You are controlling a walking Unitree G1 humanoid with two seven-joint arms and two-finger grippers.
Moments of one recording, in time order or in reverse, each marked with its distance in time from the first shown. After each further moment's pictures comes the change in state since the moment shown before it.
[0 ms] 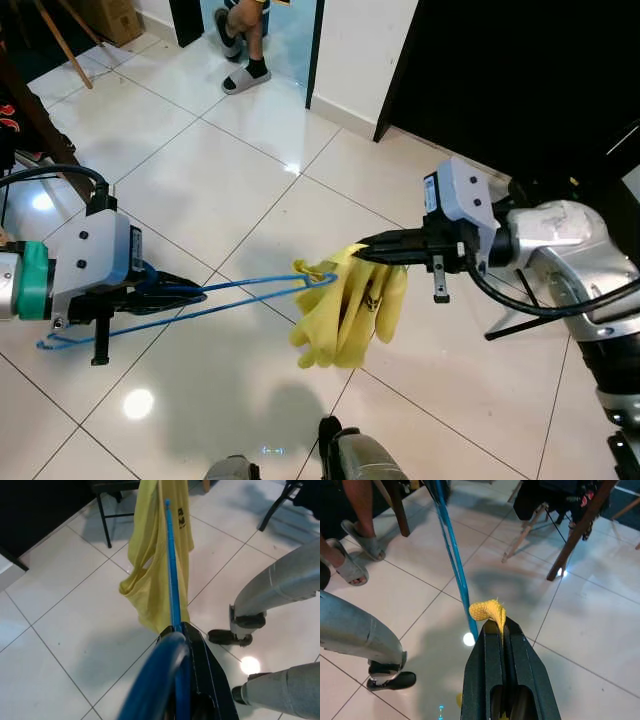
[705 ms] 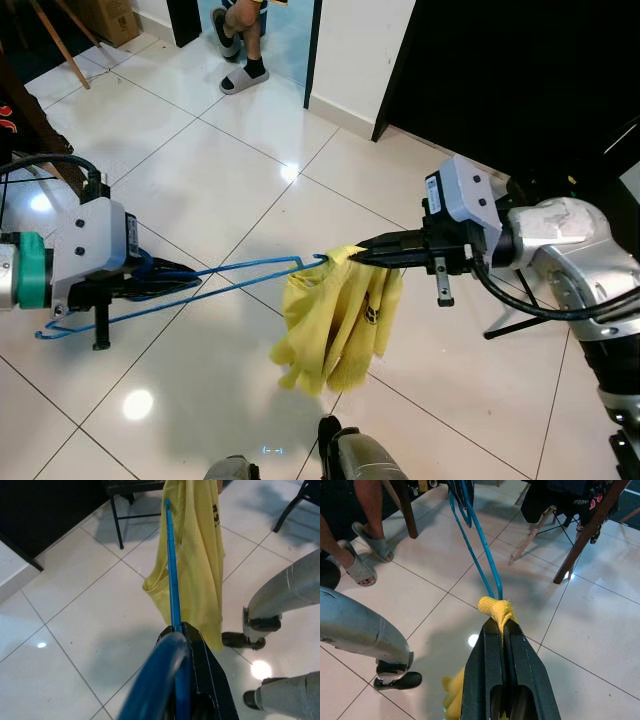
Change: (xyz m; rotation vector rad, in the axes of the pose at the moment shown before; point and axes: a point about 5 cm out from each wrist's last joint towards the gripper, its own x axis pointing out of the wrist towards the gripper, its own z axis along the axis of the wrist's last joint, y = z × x) left arm 0.003 0.006 0.000 0.013 -0.019 0.036; right arm 0.000 0.002 0.003 0.002 -0.006 0.030
